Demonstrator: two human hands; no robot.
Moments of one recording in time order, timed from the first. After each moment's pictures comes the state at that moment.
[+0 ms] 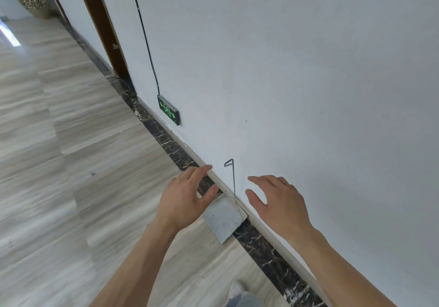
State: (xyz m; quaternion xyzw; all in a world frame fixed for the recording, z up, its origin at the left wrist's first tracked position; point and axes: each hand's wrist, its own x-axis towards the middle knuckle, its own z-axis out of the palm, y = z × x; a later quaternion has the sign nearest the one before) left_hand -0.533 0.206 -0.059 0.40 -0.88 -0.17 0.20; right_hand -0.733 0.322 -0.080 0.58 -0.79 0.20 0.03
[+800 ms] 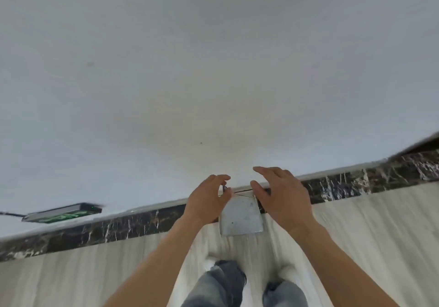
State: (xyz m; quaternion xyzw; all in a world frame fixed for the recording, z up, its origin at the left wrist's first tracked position) left_hand -0.761 -0.143 -0.182 0.02 -0.95 -0.27 -0.16; right_hand -0.761 0.058 -0.162 0.06 -0.96 0.27 -0.03
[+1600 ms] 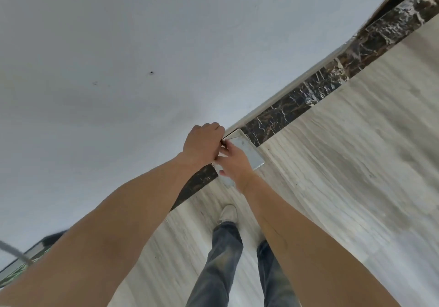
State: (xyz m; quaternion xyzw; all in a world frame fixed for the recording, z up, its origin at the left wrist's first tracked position) left_hand -0.835 -0.182 -0.381 -0.39 -0.90 0.06 -0.16; right_hand -0.740 -0.101 -0.365 -0.35 -0.62 0.67 -0.23
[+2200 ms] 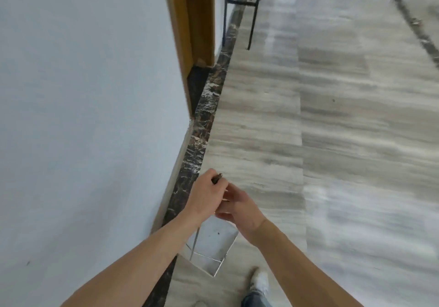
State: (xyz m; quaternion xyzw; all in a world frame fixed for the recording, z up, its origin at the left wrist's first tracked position) left_hand -0.653 0.052 -0.138 -0.39 -0.76 -0.35 -0.38; right_hand -0.537 0.073 -0.146 -0.41 -0.45 0.78 0.14
